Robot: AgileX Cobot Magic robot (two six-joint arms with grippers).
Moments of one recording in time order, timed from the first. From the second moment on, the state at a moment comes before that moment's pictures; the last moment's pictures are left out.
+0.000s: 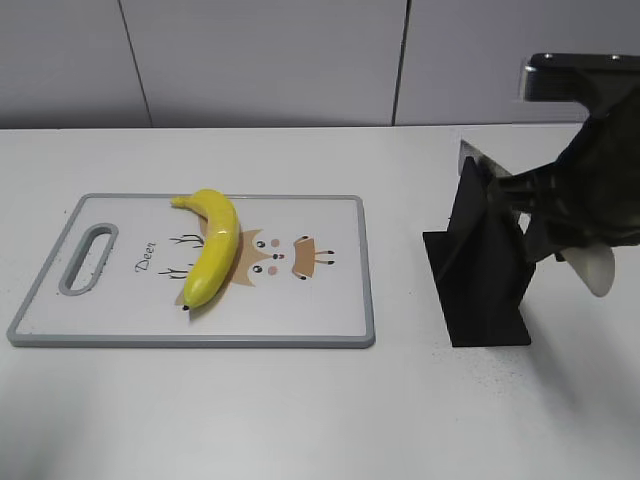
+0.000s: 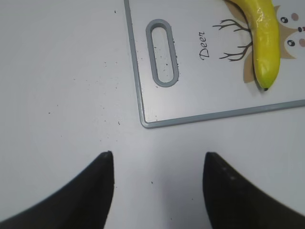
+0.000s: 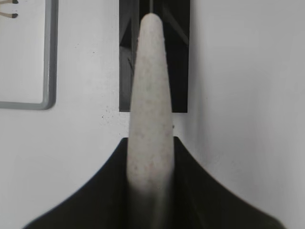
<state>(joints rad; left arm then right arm) -0.09 0.98 -0.86 -0.05 0.98 0.13 0.46 1.44 -0.98 -0.12 0.84 0.50</state>
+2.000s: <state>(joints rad) -0.09 0.98 -0.86 -0.05 0.98 0.13 0.46 1.09 -0.94 -0.08 0.81 0.17</state>
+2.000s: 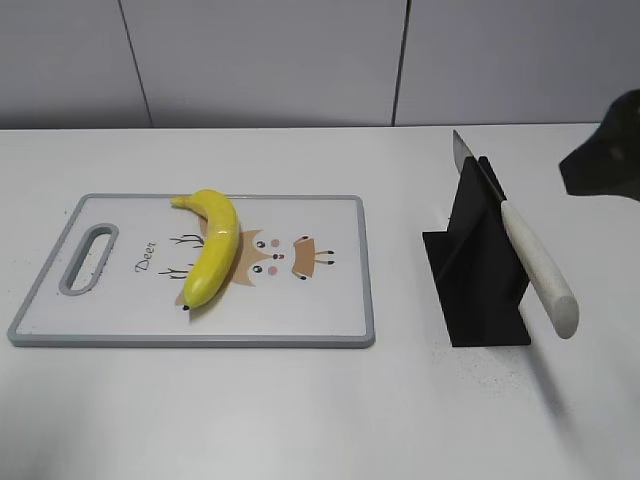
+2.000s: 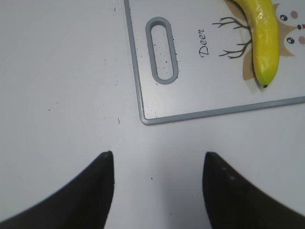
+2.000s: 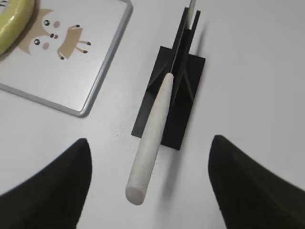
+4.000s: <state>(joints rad) -0.09 0.02 -0.57 -0.10 1.23 0.13 0.46 0.17 -0.43 -0.01 0.93 -0.06</state>
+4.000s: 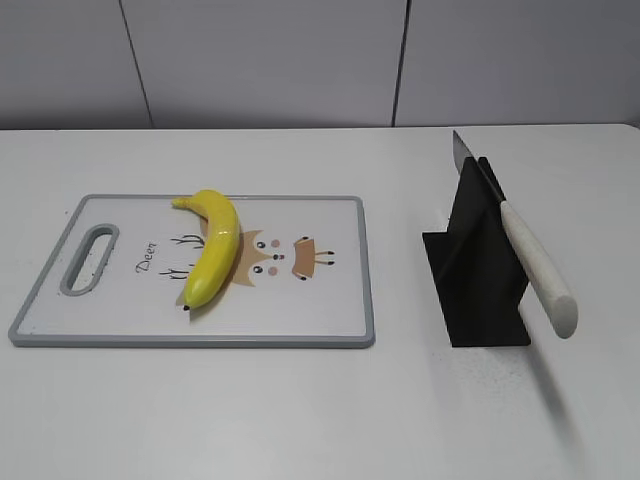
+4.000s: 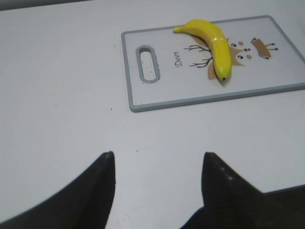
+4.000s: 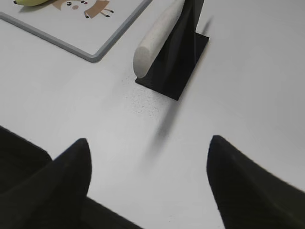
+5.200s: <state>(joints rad) -0.09 0.02 -0.50 -0.10 1.04 0.15 0.45 0.00 -0.42 0.01 0.94 -0.07</state>
